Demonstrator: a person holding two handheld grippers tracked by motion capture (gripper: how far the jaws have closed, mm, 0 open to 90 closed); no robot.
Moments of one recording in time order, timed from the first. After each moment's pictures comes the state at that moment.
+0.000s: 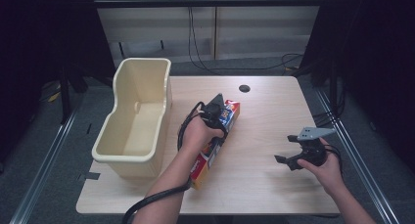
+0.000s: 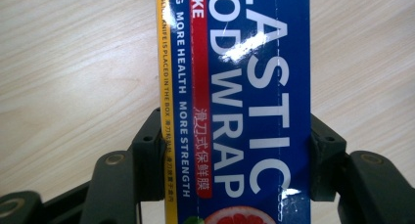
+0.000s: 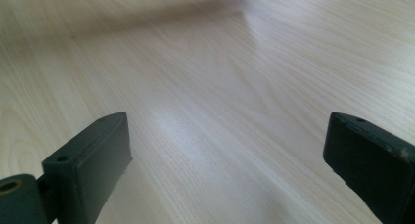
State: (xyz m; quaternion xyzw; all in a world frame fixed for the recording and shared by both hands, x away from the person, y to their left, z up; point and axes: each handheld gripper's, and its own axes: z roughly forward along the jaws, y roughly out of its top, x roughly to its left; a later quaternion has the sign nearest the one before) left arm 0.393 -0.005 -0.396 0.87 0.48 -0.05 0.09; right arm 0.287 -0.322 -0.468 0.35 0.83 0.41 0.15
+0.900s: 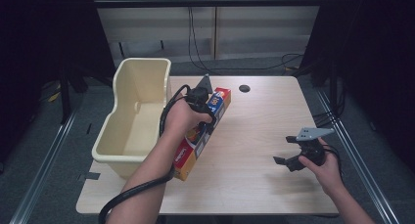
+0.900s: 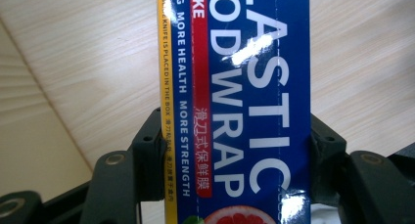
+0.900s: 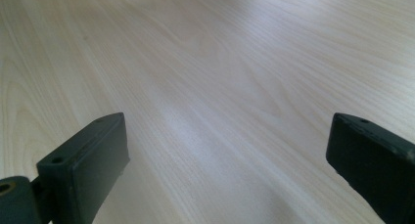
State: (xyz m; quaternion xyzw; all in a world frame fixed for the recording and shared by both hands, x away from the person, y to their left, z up) left arm 0.398 0.029 -0.333 0.86 0.50 -0.05 0.10; right arm 0.288 -0.319 -0.470 0.35 0.83 0.42 0.14
